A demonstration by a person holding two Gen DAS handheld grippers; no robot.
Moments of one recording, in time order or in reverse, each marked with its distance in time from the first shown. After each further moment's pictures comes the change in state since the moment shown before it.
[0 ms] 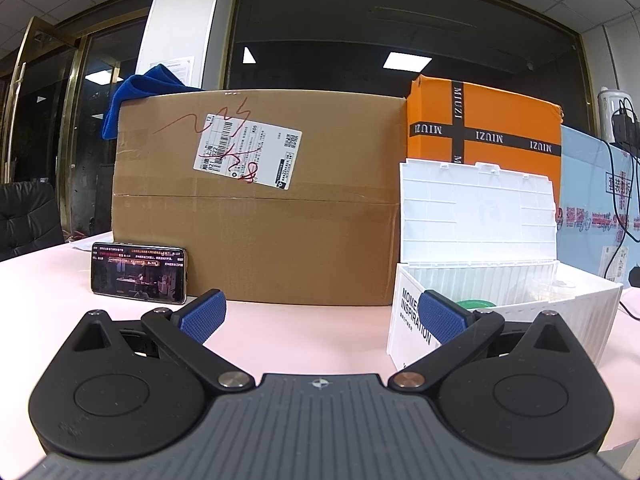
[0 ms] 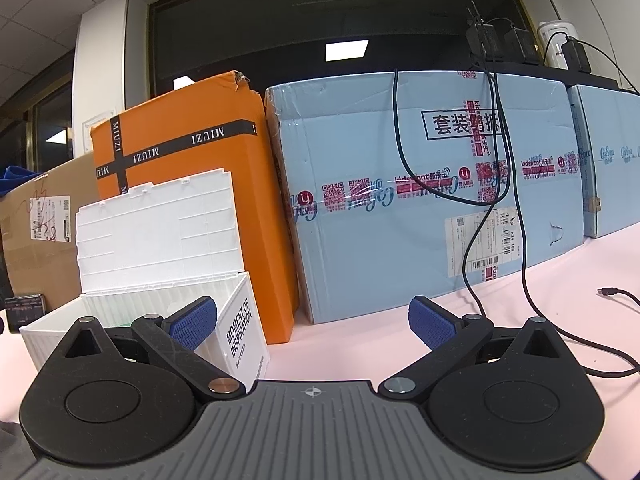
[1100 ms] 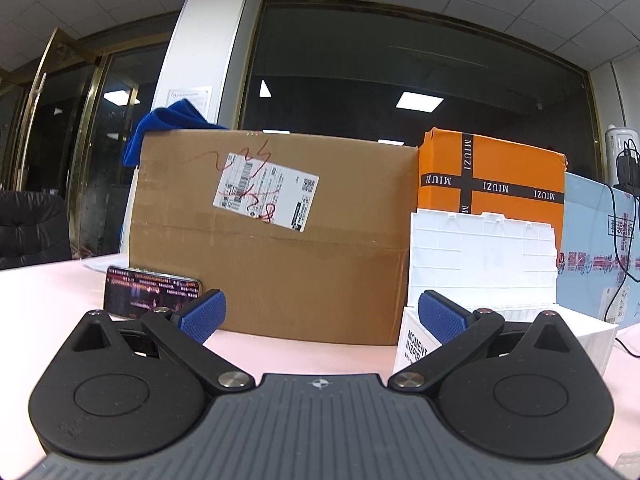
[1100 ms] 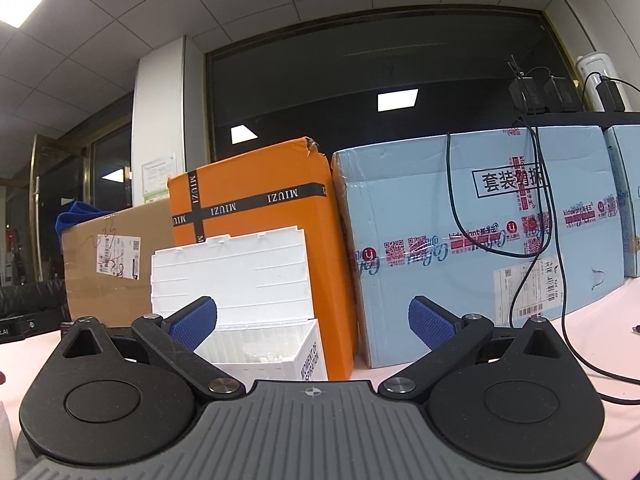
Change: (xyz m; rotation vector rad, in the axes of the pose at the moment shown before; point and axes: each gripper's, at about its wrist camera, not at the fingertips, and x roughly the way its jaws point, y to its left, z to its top) left arm -0.021 0.006 0.009 -0.031 -0.119 0.024; right arm -0.037 0.011 0.004 -0.019 -0.161 0.177
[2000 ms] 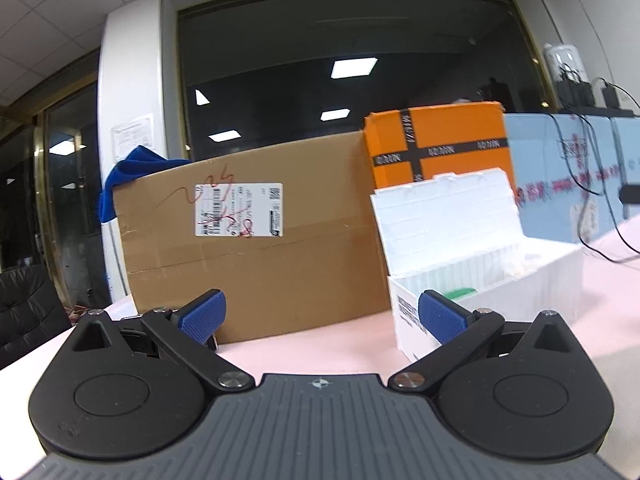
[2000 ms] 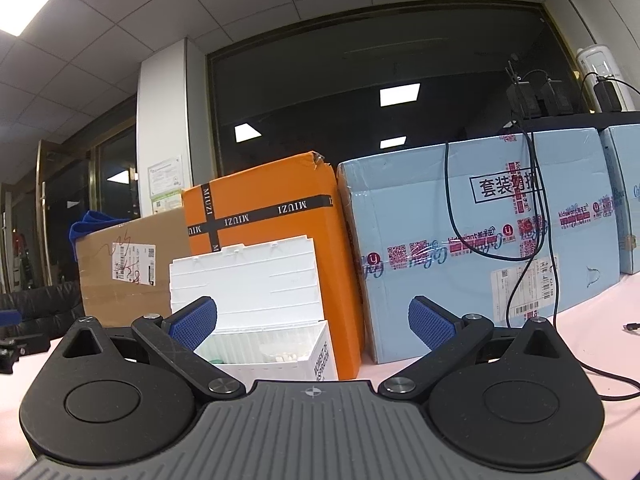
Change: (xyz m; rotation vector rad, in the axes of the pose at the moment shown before) left arm -0.039 -0.001 0.022 0.288 0.089 -0.109; right arm -0.029 0.004 0.017 0.023 0.025 0.019
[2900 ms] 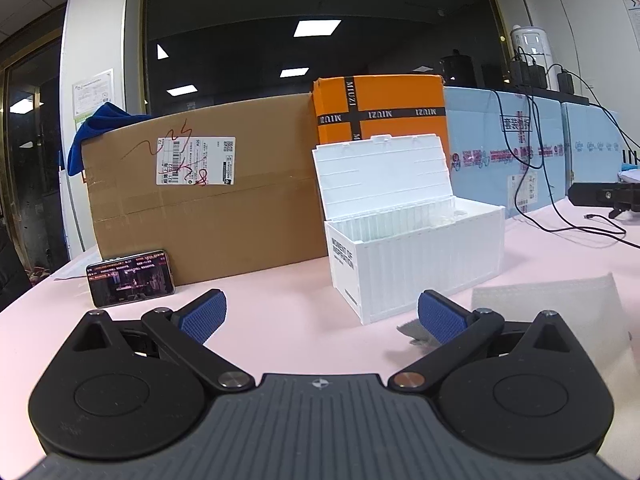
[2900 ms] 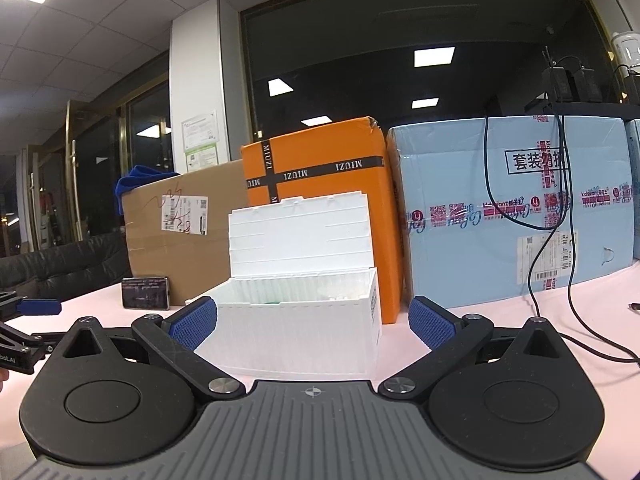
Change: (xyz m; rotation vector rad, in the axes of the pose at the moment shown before) left arm -0.056 -0.011 -0.011 -0.043 0.130 -0.161; right arm -0.041 0.038 -0.002 -0.052 0.155 0.092
